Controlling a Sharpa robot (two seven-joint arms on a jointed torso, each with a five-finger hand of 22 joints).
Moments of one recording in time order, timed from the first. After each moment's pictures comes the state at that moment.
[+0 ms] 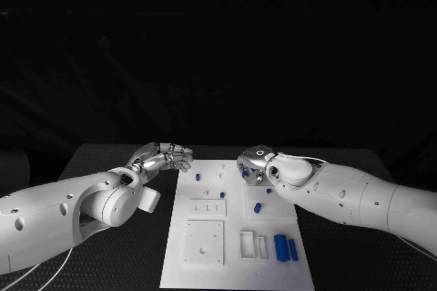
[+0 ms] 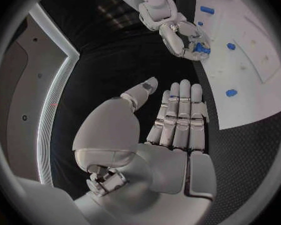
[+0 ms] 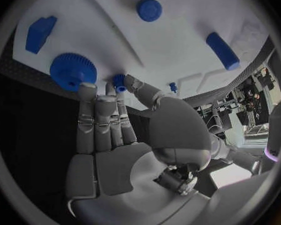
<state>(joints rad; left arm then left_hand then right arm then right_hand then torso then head) 1.31 -0.86 -0.15 1.52 -0.14 -0.31 0.30 1.14 -0.10 0.53 -0.23 0.11 0.82 0.18 0.34 0.47 1.15 0.12 0.15 0.10 0.99 0.08 0.41 0.59 0.04 0.85 -0.01 0.31 1.31 1.27 -0.50 -0.15 1.06 -1.84 -0.29 -0.09 1.10 -0.12 0.78 -0.28 0.05 0.99 0.11 0.42 0.43 1.26 0.05 0.13 0.13 1.33 -0.05 1.14 0.75 0.22 1.27 -0.01 0.72 1.31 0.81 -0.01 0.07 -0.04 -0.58</state>
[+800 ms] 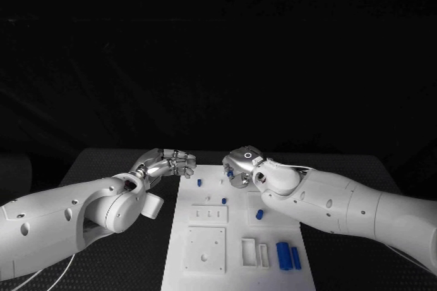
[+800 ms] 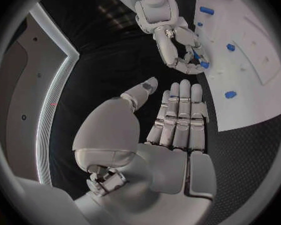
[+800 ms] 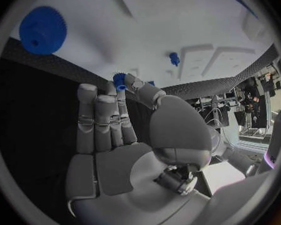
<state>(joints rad) 1.31 -0.85 -0.15 1.52 -0.14 -0.31 0.30 1.14 -0.10 0.53 -0.23 0.11 0.82 0.18 0.34 0.47 1.15 0.12 0.15 0.10 0.99 0.08 0.41 0.59 0.03 0.85 -0.01 0.31 1.31 1.27 -0.42 -0.15 1.07 -1.88 -0.41 -0.16 1.11 -0.13 0.80 -0.28 0.04 1.01 0.11 0.43 0.45 1.27 0.04 0.13 0.15 1.32 -0.05 1.15 0.74 0.22 1.27 -0.01 0.77 1.31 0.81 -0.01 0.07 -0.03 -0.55</state>
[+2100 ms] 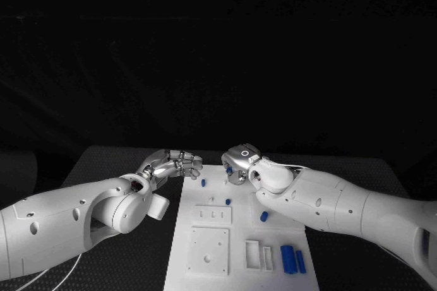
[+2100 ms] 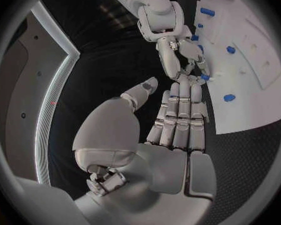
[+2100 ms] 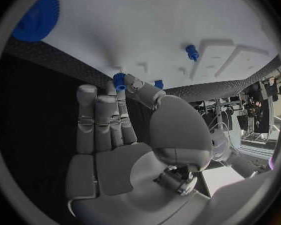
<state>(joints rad) 1.31 -0.83 -0.15 1.52 -0.14 -0.31 0.30 1.14 -0.10 0.53 -0.23 0.11 0.82 0.18 0.34 0.47 1.15 0.12 0.15 0.10 0.99 0.08 0.41 0.59 0.04 0.85 -0.01 0.31 1.31 1.27 -0.35 -0.15 0.97 -1.90 -0.42 -0.19 1.11 -0.13 0.81 -0.28 0.05 1.01 0.11 0.42 0.46 1.28 0.04 0.11 0.15 1.33 -0.05 1.16 0.74 0.21 1.27 -0.02 0.81 1.31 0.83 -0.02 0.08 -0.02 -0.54</state>
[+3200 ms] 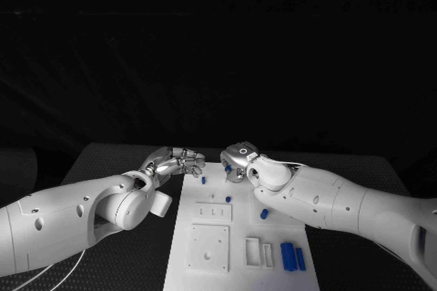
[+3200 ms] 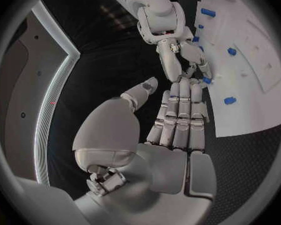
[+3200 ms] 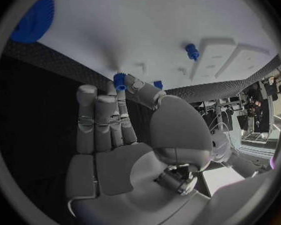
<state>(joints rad) 1.31 -0.82 -0.15 1.51 -0.14 -0.30 0.30 1.14 -0.09 0.53 -0.24 0.11 0.82 0.18 0.34 0.47 1.15 0.12 0.15 0.10 1.00 0.09 0.41 0.60 0.04 0.85 -0.01 0.31 1.31 1.27 -0.33 -0.15 0.96 -1.90 -0.40 -0.19 1.10 -0.14 0.82 -0.28 0.05 1.01 0.11 0.41 0.46 1.28 0.04 0.11 0.16 1.32 -0.05 1.16 0.73 0.21 1.27 -0.02 0.82 1.31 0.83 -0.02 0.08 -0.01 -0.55</state>
